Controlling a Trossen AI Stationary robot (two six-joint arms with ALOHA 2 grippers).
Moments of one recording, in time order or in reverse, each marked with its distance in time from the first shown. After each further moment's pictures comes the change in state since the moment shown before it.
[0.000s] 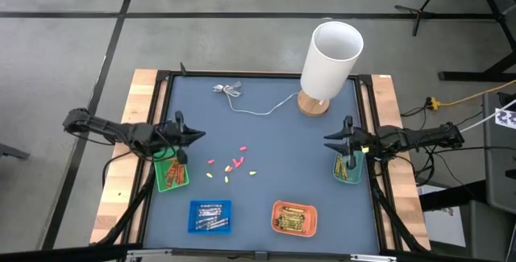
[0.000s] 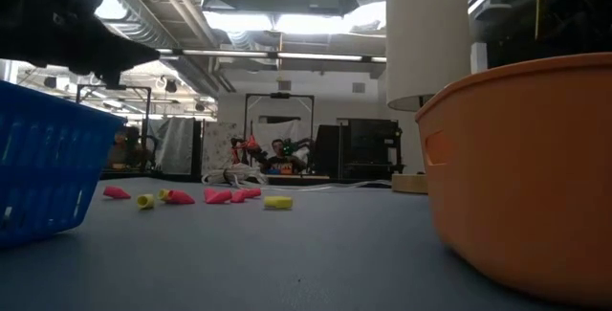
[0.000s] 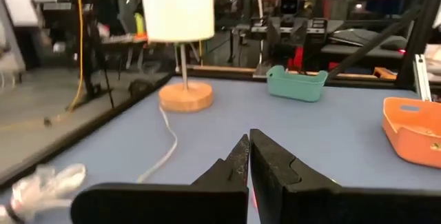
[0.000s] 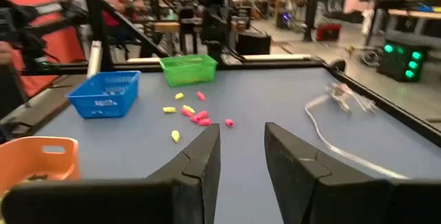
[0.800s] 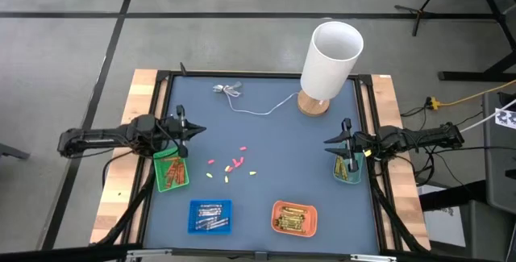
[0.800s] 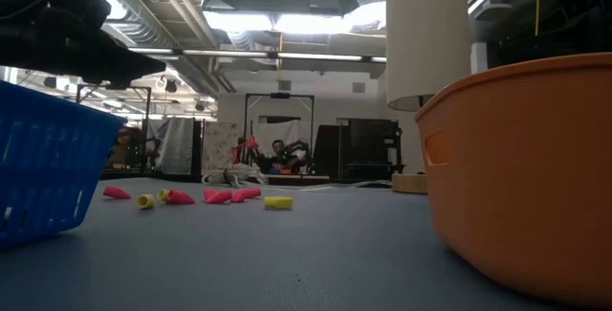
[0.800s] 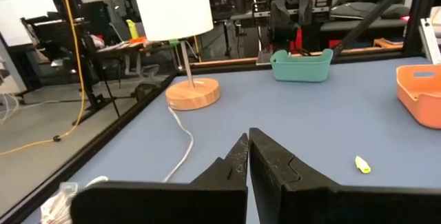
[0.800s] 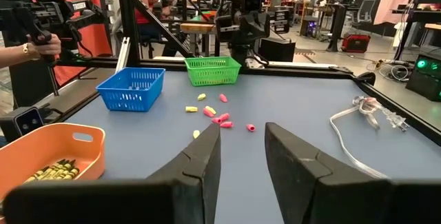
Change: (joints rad) left arm 0.352 -0.061 0.000 -0.085 0.386 0.154; right arm 0.000 0.000 -0.012 0.024 -0.098 -0.053
